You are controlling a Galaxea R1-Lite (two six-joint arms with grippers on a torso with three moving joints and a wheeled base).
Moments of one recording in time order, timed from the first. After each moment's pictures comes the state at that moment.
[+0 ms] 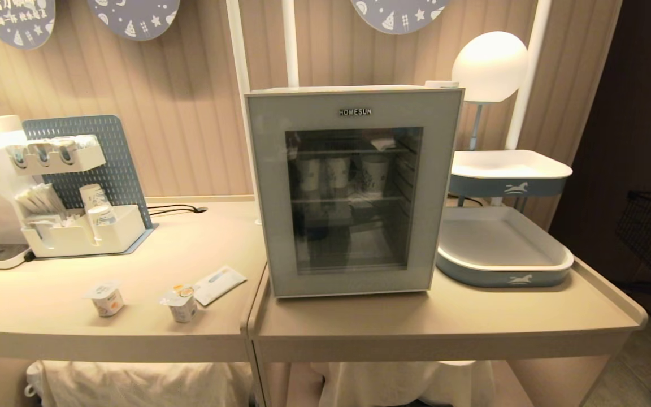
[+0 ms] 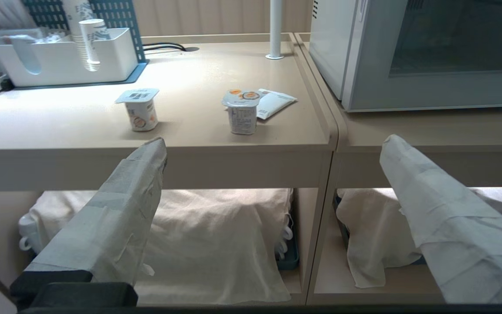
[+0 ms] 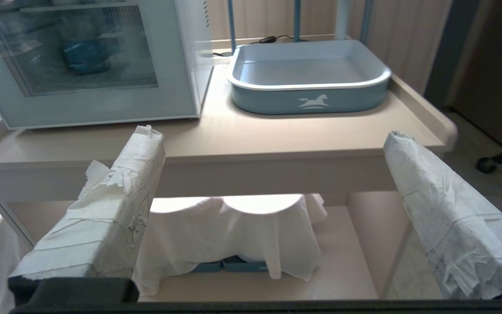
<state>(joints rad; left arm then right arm) 0.00 0.00 0.00 0.00 0.00 0.01 0.00 0.00 0.00 0.01 0.01 0.00</state>
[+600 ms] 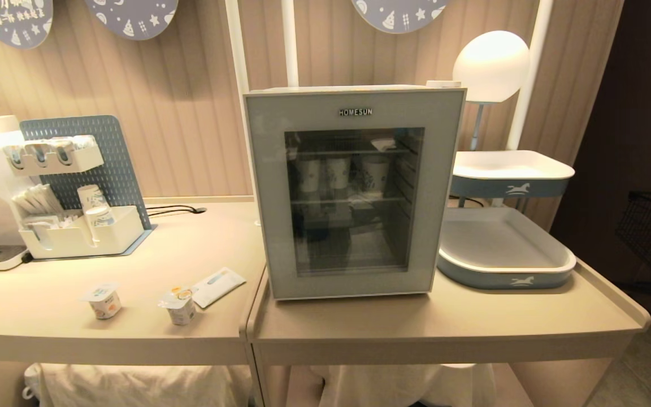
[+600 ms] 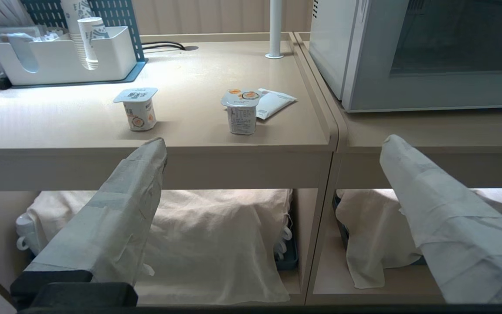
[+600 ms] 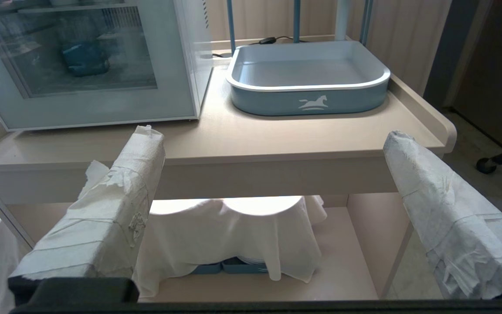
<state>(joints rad) 0.00 0.00 0.00 0.00 0.00 0.01 0.00 0.00 0.00 0.01 0.01 0.00</state>
